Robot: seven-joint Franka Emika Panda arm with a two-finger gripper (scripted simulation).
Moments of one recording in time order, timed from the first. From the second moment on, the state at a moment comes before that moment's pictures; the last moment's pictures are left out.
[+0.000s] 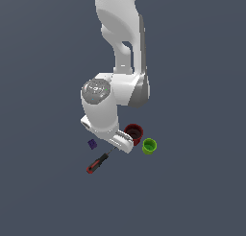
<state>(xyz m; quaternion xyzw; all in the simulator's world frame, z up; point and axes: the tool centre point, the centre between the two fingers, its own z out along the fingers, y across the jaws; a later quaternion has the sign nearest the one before) 0.074 -0.054 0.128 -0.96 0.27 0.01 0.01</state>
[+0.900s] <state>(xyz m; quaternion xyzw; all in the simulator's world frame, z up) 0.088 -0.081 0.064 -0.93 0.36 0.00 0.00</state>
